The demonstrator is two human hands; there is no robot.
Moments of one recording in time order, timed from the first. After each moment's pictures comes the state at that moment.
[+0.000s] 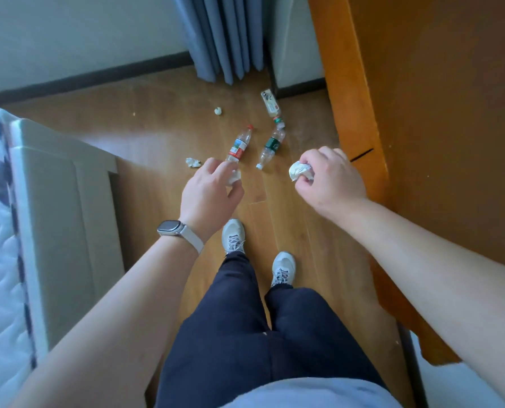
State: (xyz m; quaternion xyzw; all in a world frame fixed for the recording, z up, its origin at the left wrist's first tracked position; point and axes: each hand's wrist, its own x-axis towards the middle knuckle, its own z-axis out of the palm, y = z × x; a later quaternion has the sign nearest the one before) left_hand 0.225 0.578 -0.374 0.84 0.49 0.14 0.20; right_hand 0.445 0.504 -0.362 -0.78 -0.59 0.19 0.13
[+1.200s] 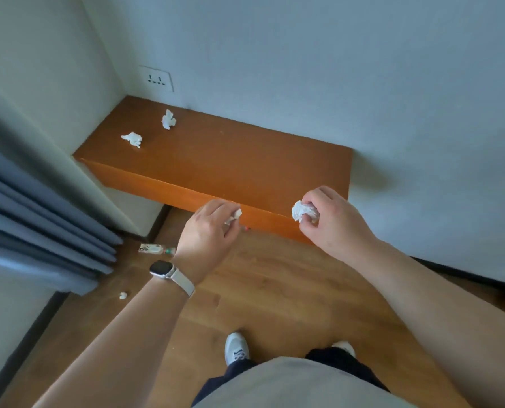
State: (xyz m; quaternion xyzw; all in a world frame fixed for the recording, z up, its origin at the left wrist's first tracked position) left_hand 0.299 0.574 -0.187 0.93 -0.12 0.20 0.28; right_hand 0.325 0.323 -0.142 -0.96 -0.17 -0.06 0.22
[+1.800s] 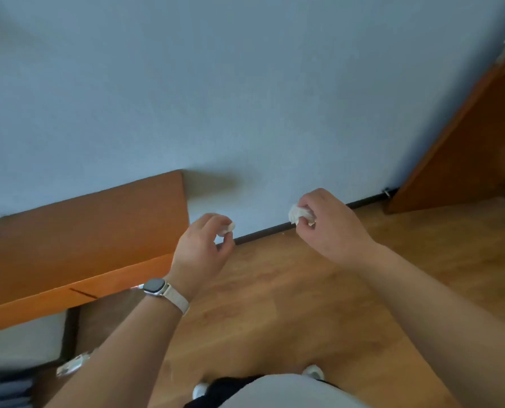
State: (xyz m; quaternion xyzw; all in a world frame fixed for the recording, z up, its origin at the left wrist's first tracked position) left_hand 0.262 0.210 -0.139 0.88 -0.35 0.10 0.29; right_hand 0.158 -0.026 -0.112 -0.95 0.10 -0.12 0.26
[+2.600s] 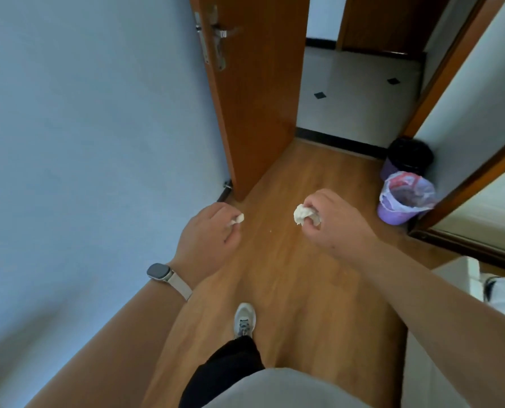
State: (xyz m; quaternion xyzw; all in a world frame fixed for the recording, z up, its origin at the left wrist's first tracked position) left_hand 0.172 -0.186 -0.131 0.64 -0.71 -0.04 0.29; right_hand -0.073 -0.264 -0.125 -0.83 0.48 -0.19 0.18
